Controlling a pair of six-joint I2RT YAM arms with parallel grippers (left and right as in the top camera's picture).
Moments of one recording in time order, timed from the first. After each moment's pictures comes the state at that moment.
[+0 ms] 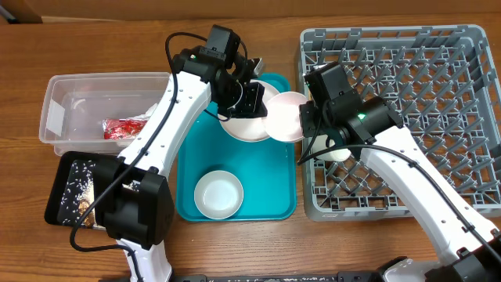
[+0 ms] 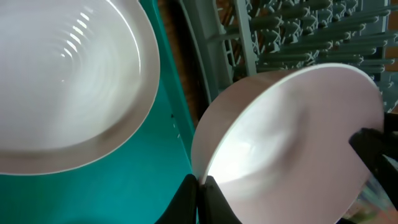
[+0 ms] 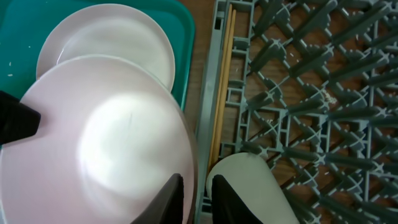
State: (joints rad) left arm -0.35 1.96 1.74 -1.05 0.57 -0.21; right arm 0.48 1.54 1.37 -0.89 0.16 0.30
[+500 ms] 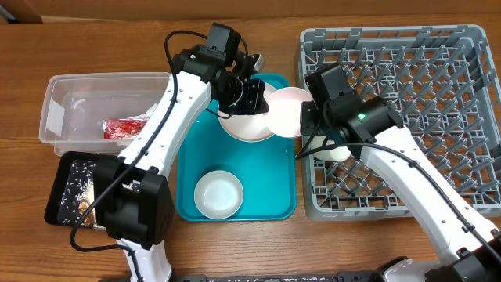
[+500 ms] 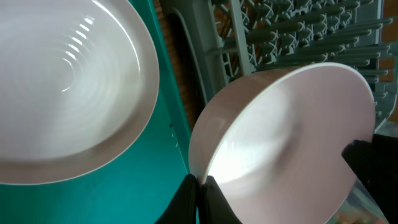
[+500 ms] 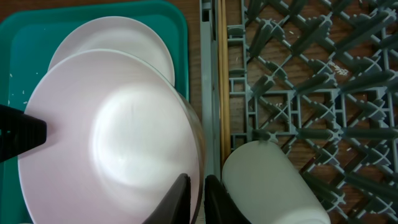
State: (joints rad) left arm -0.35 1.96 1.74 -1.01 0.57 -0.24; right arm 0.48 1.54 1.37 -0.90 0.15 0.49
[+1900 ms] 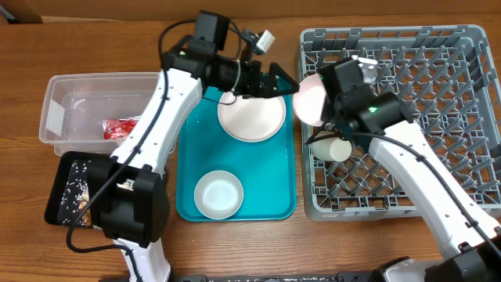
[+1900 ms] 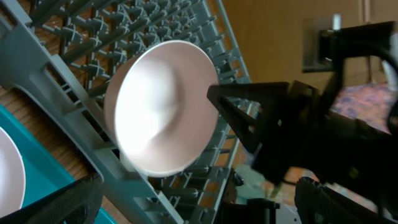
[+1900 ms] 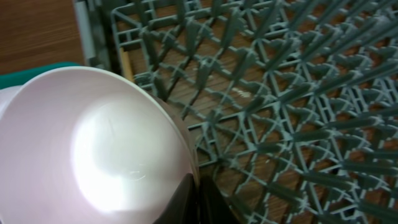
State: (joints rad) left arm -0.30 1.96 1.76 -0.79 1.07 -0.21; right arm 0.40 1.55 1.37 -0.90 0.41 0.57
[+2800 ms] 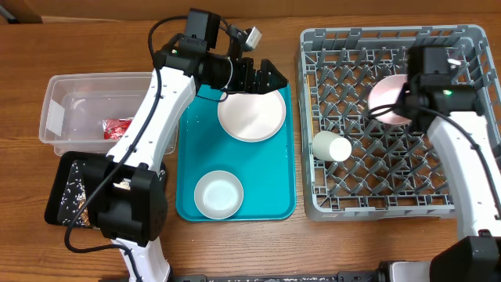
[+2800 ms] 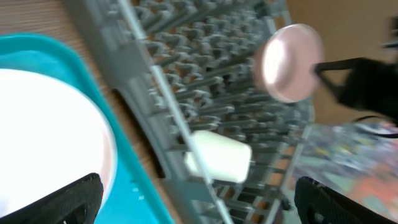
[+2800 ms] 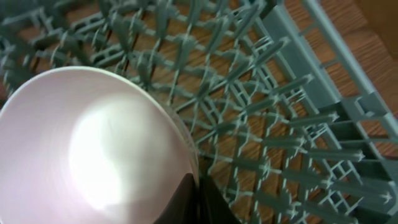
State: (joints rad) left arm -0.27 1.96 1.76 -0.80 0.83 -0.20; right arm -0.04 1.55 1.37 -0.92 0.43 0.36
